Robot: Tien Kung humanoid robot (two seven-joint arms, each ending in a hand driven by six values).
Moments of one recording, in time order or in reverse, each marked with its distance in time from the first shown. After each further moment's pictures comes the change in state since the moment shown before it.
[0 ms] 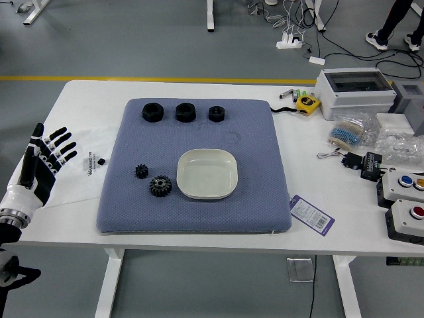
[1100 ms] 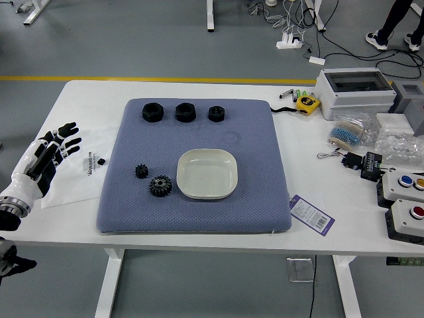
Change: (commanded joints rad) left arm -0.052 0.045 0.032 0.009 0.122 -0.011 0.037; right arm 0.014 -0.006 -0.010 0.000 0.019 0.001 0.005
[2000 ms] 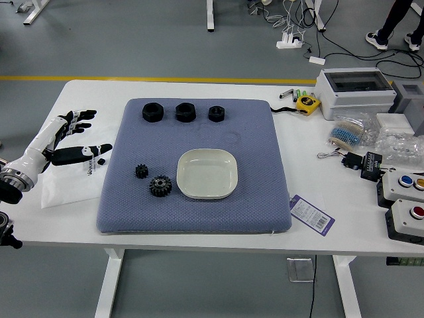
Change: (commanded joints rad) left arm -0.154 0.139 0.143 -0.001 0.488 -0.031 -0.017; right arm 0.003 0.002 0.006 -0.002 -0.002 -0.004 0.000
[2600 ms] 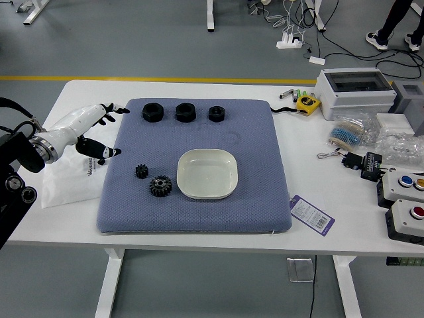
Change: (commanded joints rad) left arm -0.289 0.110 0.341 0.133 0.355 -0.056 -0.060; right arm 0.017 -0.006 -0.002 0.002 0.005 0.001 -0.001
